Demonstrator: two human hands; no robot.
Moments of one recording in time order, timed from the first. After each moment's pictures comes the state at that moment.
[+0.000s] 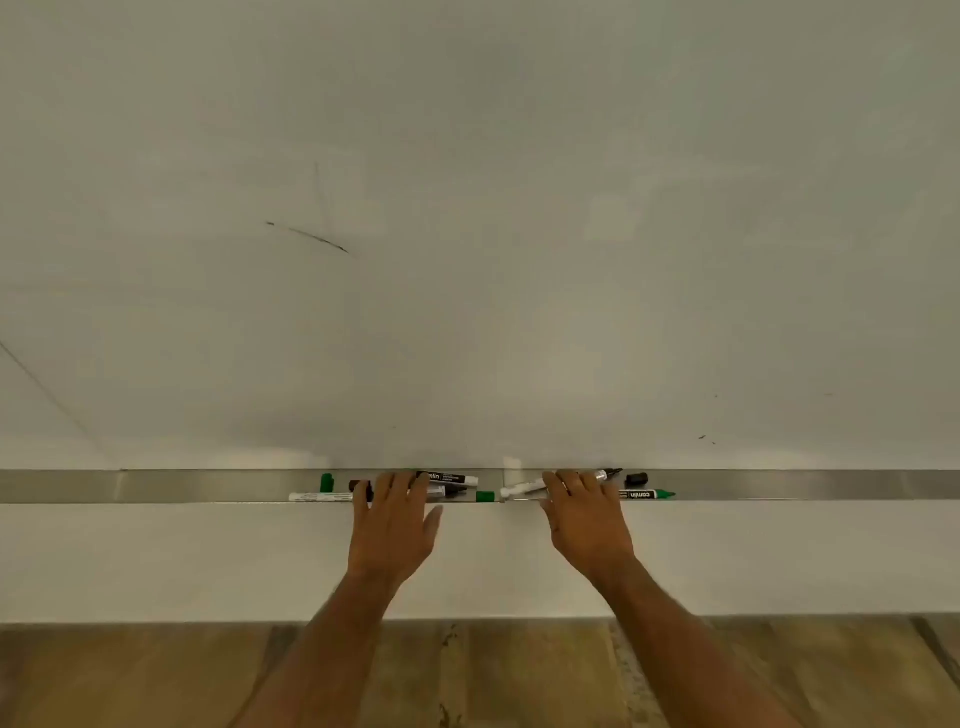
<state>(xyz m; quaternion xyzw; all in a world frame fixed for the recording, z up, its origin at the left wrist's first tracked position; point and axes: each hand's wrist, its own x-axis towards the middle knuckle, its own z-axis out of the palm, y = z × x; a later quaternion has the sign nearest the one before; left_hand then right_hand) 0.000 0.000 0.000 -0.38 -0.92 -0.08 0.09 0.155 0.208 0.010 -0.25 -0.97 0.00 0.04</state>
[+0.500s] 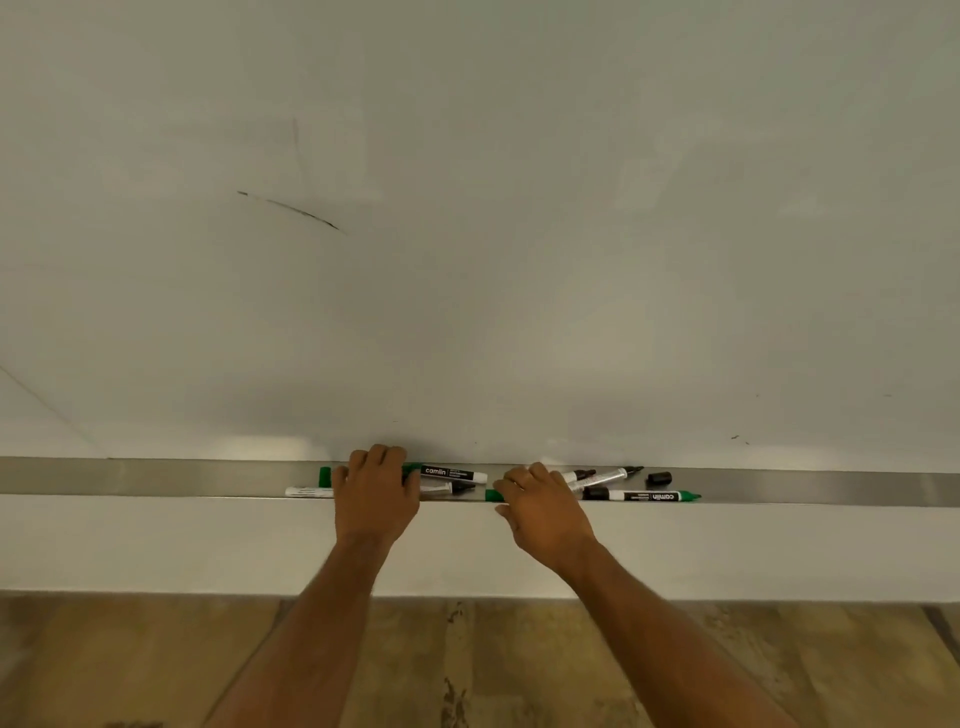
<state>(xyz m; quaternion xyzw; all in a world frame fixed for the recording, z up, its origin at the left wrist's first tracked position) -0.052 0.014 -0.002 -0.28 -0.95 -0.15 0.05 0.095 0.190 -0.009 -0.09 -0.99 0.05 0.04</state>
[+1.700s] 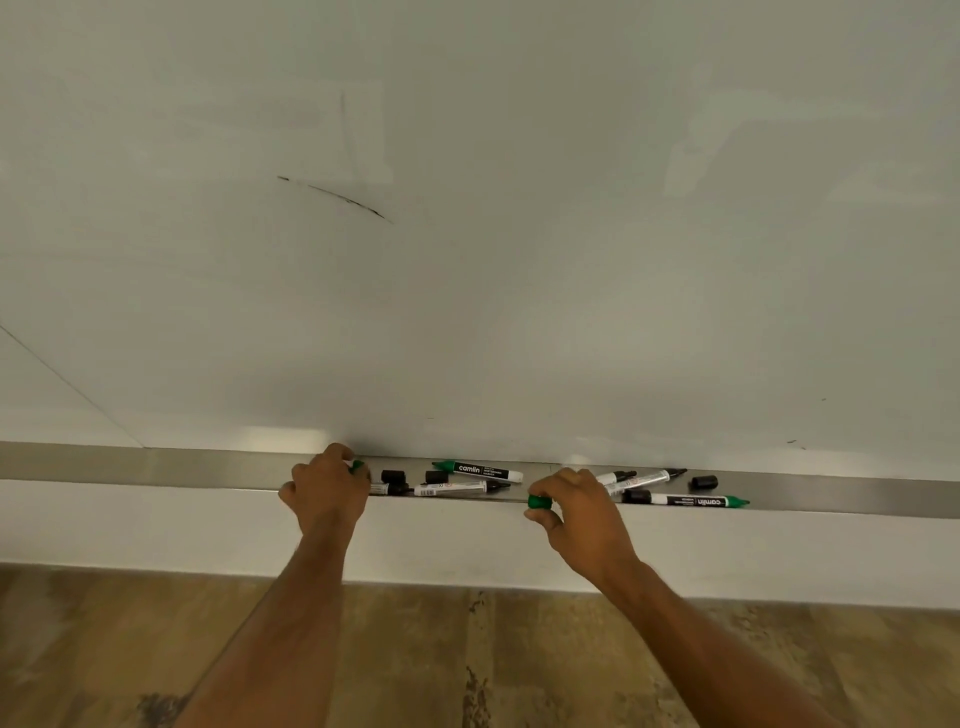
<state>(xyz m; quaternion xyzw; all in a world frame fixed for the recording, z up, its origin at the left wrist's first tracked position) -0.119 -0.041 -0.015 -0.04 -0.98 -0.21 -0.01 0.097 0.178 -0.001 -0.18 -0.94 0.25 0.13</state>
